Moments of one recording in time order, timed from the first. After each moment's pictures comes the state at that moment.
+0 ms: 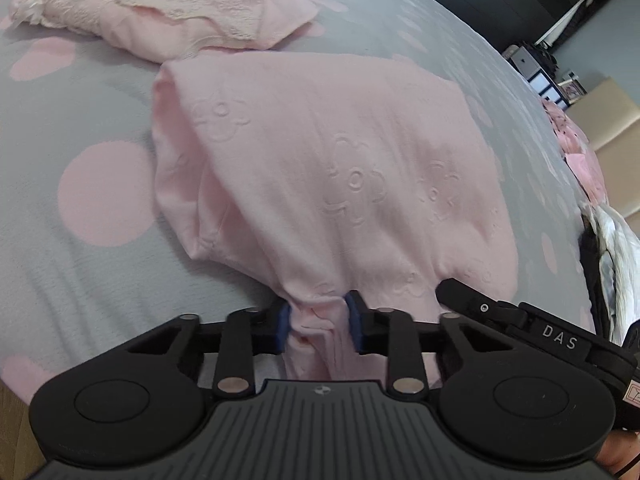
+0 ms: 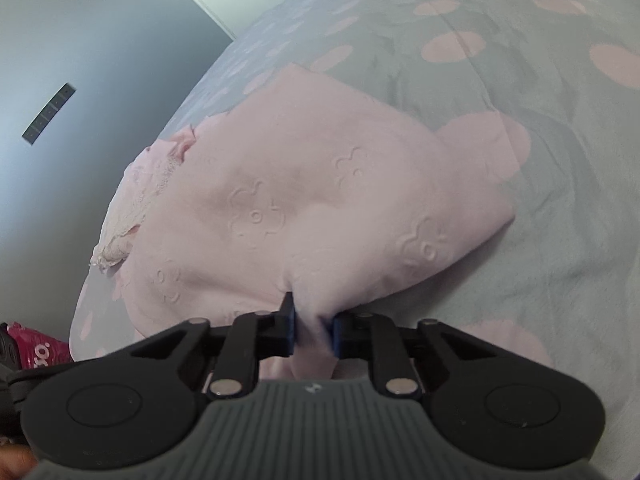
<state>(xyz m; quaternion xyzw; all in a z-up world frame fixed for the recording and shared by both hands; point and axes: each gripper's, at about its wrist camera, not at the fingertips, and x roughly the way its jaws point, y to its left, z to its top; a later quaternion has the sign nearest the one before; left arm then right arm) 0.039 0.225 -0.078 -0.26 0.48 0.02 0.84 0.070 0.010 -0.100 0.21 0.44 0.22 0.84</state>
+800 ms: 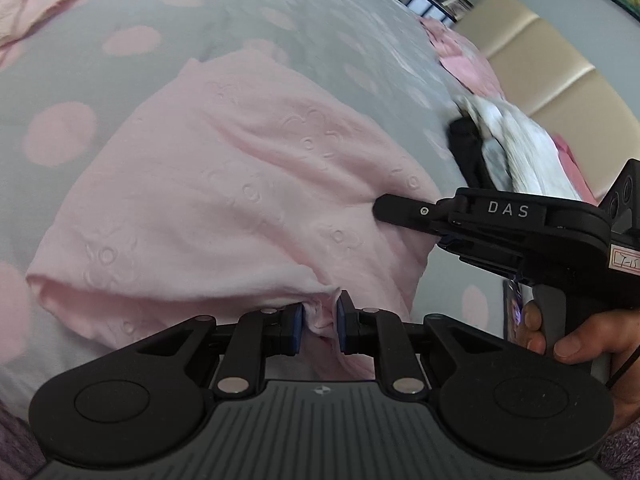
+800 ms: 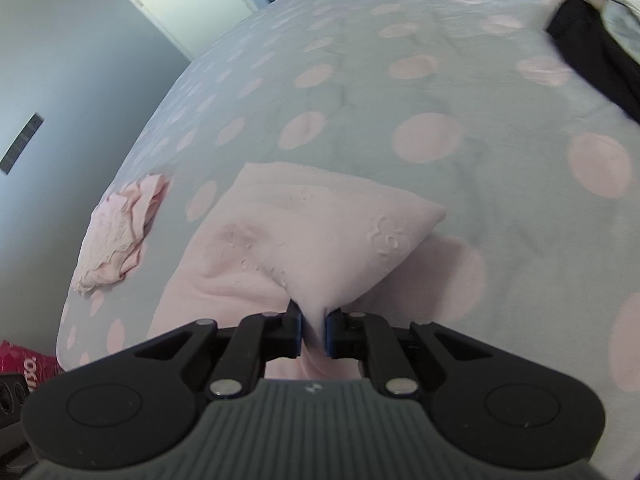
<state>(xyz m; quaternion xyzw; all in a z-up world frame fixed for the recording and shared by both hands) 0.032 0.015 -0.050 -0.22 0.51 -0.14 0.82 0.050 -0.188 -0.052 0.22 0.47 0.15 0.84</state>
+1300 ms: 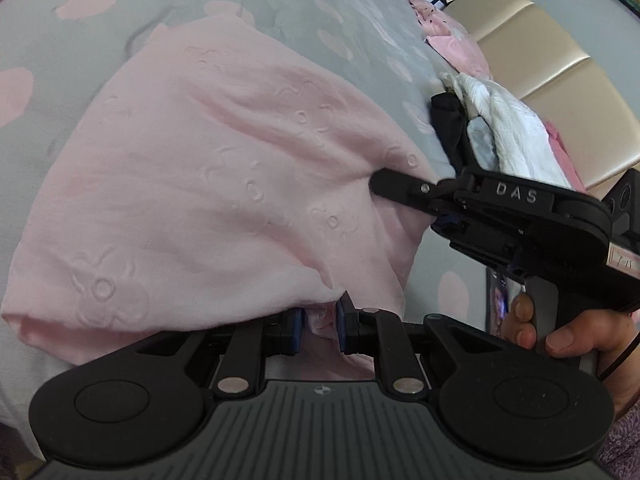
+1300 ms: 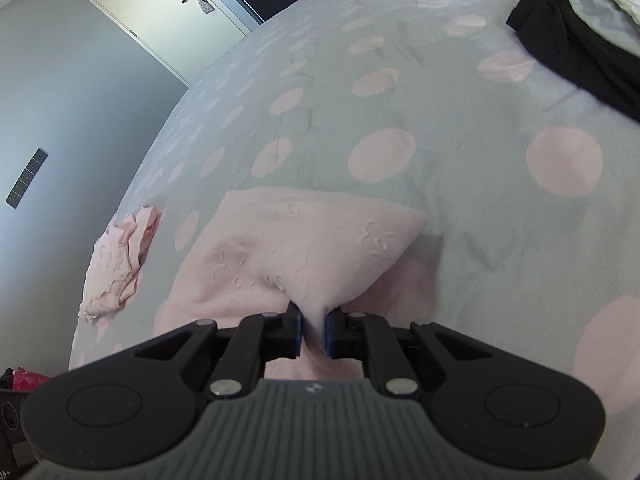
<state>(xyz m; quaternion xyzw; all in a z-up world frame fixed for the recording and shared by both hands) 0.039 -0.019 -0.069 -0.24 0.52 -0.16 0.81 0.062 -0.227 -0.063 0.25 0.45 0.16 0.85</state>
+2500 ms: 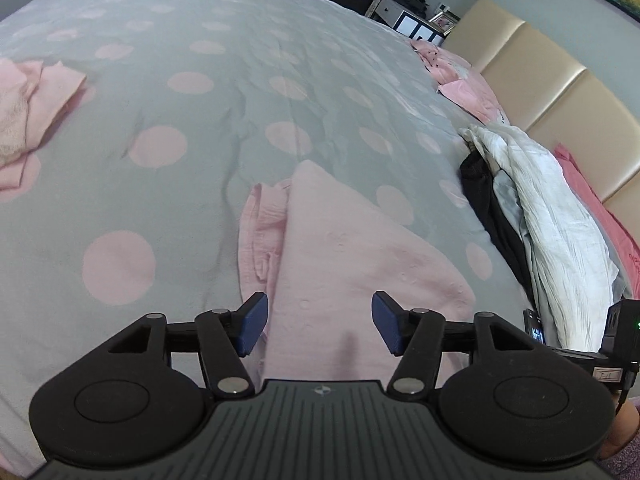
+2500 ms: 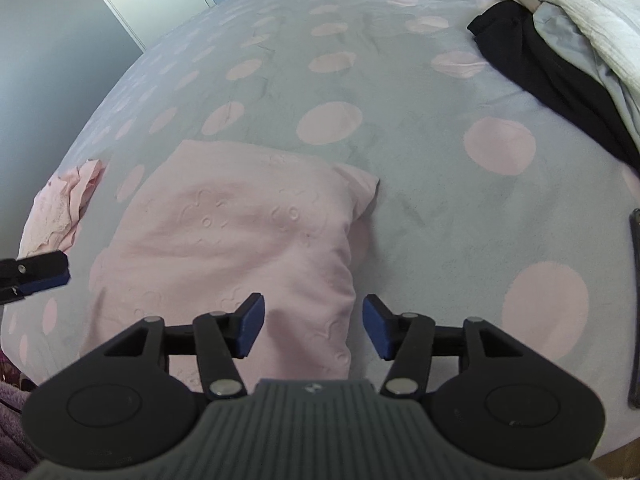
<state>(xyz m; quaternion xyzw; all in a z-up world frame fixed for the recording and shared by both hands) 0.070 0.093 -0.007 -0.17 0.47 -0.13 0.86 0.025 -0.218 -0.067 0.16 0.48 0.09 0.86</state>
